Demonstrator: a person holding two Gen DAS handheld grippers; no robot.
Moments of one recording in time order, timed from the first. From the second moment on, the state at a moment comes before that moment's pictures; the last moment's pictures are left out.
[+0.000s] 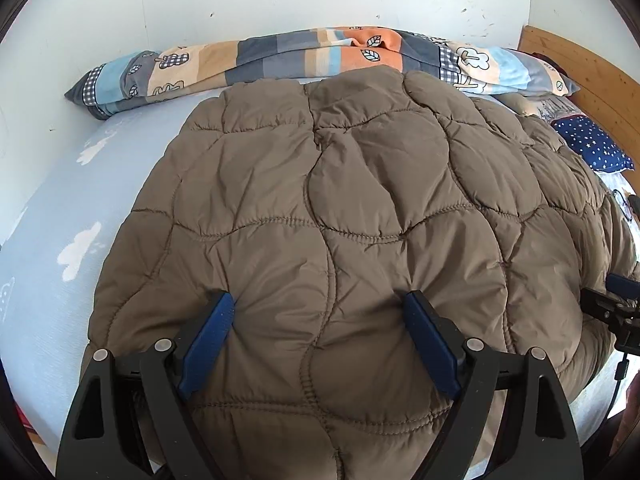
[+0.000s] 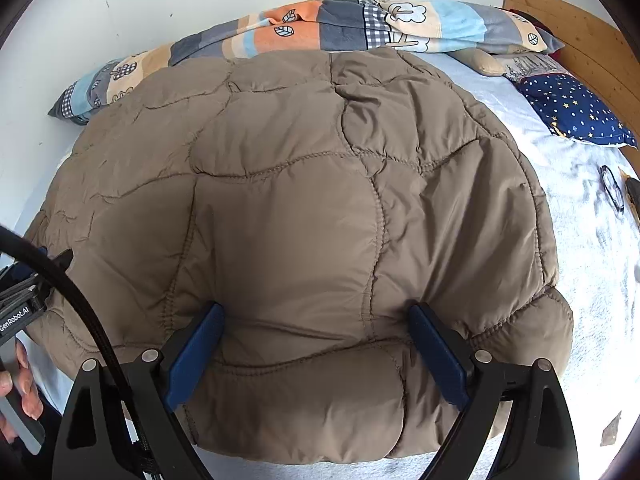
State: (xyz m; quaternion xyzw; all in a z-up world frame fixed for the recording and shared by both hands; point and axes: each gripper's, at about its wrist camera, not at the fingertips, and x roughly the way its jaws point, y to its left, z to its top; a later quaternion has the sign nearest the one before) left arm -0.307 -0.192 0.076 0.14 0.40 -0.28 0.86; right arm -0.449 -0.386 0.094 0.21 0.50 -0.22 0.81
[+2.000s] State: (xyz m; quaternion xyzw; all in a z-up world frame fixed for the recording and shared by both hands) left arm -0.338 -0.120 0.133 0.05 0.41 -0.27 0.87; right arm -0.494 -0.392 0.160 0.26 0.40 -0.21 0.85
